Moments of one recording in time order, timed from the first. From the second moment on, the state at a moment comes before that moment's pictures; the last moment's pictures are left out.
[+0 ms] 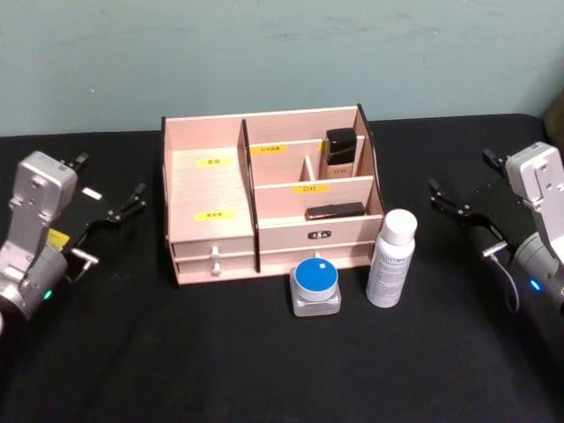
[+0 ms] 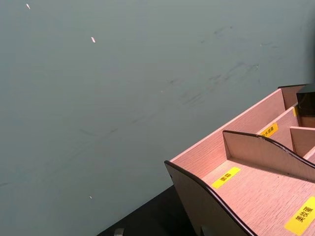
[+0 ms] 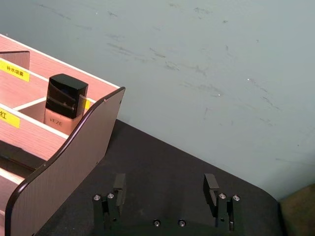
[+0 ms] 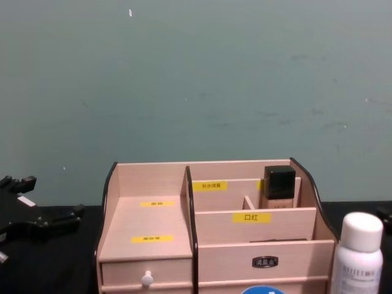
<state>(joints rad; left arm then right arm) -0.20 0.60 0.45 -1.41 -0.25 -0.12 0.03 0.20 0.60 -0.45 -1.41 0.25 -0.12 -0.03</state>
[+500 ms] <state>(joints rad) -0.20 0.60 0.45 -1.41 -0.25 -0.12 0.03 0.20 0.60 -0.45 -1.41 0.25 -0.12 -0.03</state>
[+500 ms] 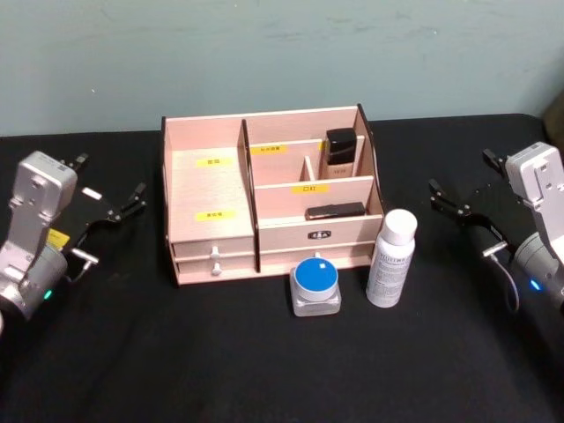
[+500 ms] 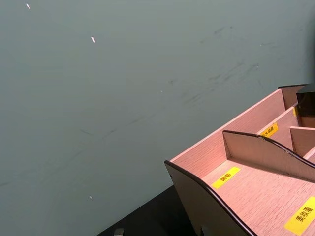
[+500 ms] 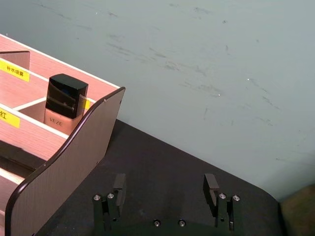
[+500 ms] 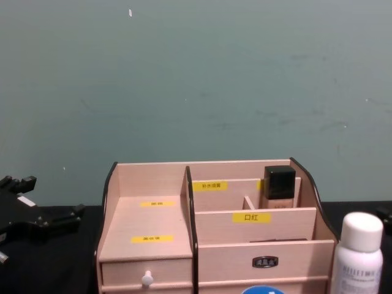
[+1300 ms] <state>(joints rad) -0.20 0.60 0.45 -1.41 -0.25 -0.12 0.03 0.19 0.59 -0.43 -1.40 0.29 -0.16 0.02</state>
